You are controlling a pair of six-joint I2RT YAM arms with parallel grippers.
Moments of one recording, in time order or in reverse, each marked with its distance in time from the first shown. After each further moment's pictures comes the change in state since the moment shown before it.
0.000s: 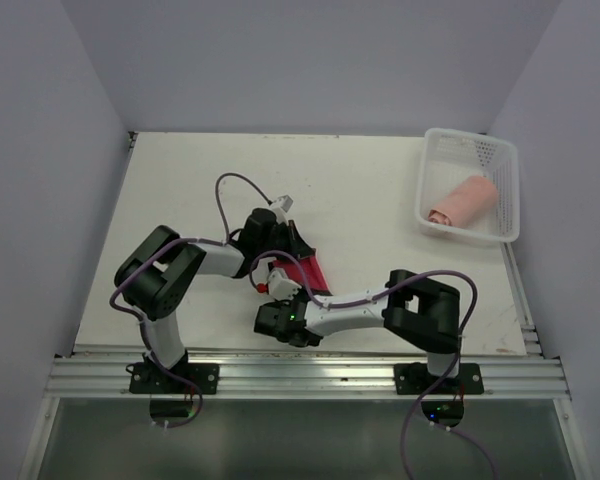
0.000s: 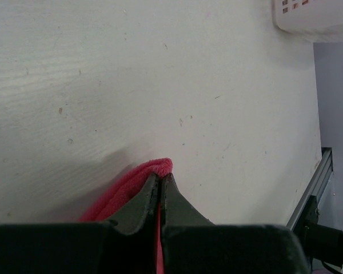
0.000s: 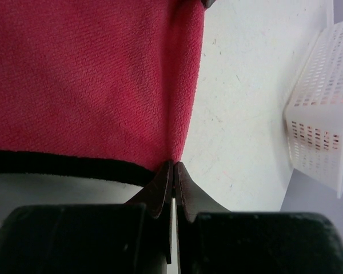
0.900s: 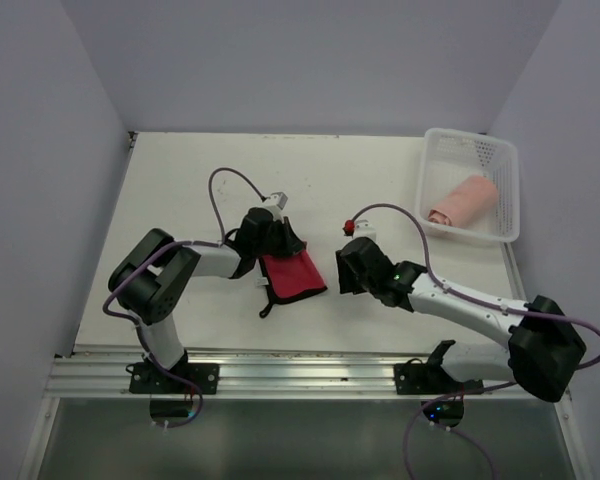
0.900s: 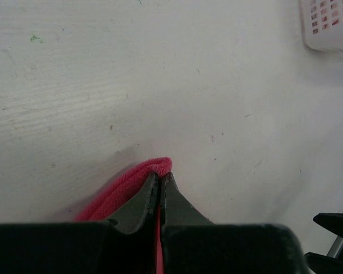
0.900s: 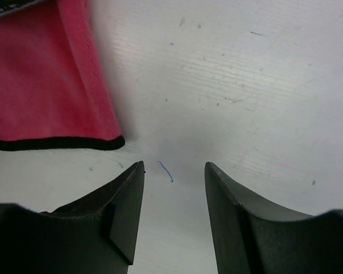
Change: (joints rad) left arm 0.013 -0.042 -0.025 -0.013 -0.119 0.099; right arm -0.477 -0.632 -0.378 0.314 -0.633 0.116
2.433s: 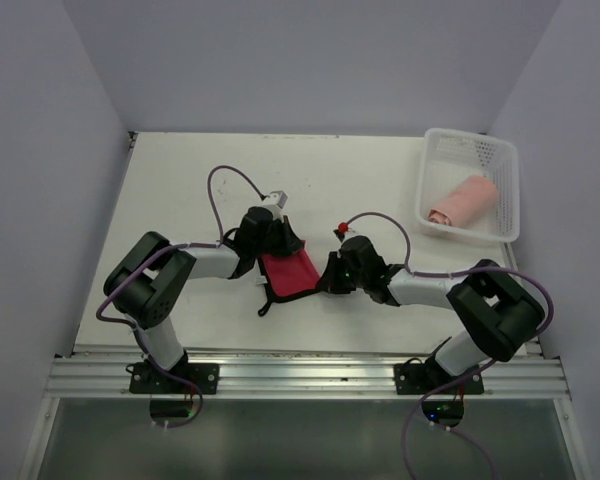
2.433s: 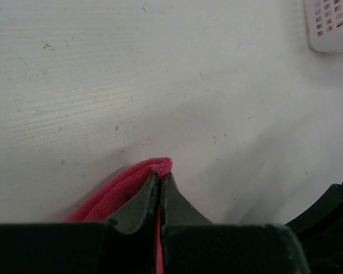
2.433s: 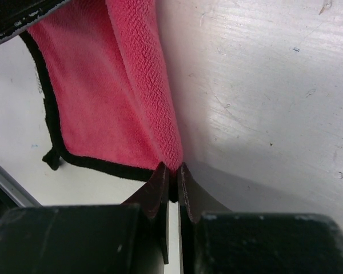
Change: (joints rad) left arm -0.011 -0.035 0.000 -0.031 -0.034 0.033; right arm -0.148 0.275 -0.151 0.584 -0.501 0.170
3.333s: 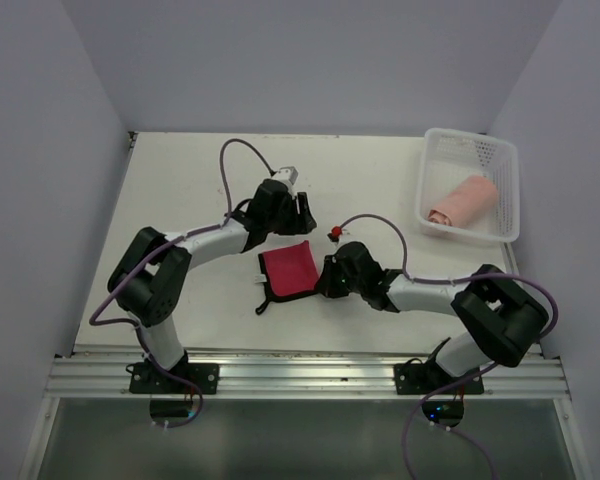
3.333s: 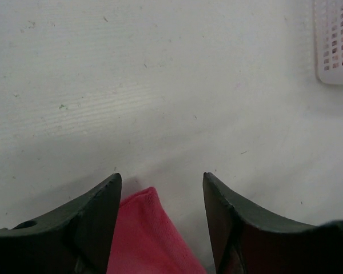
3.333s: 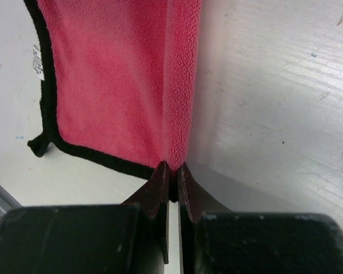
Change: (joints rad) left arm -0.014 0.020 0.308 -0.364 -0.096 0.036; right arm 0.069 -0.034 -0.014 0.010 0.092 -0.071
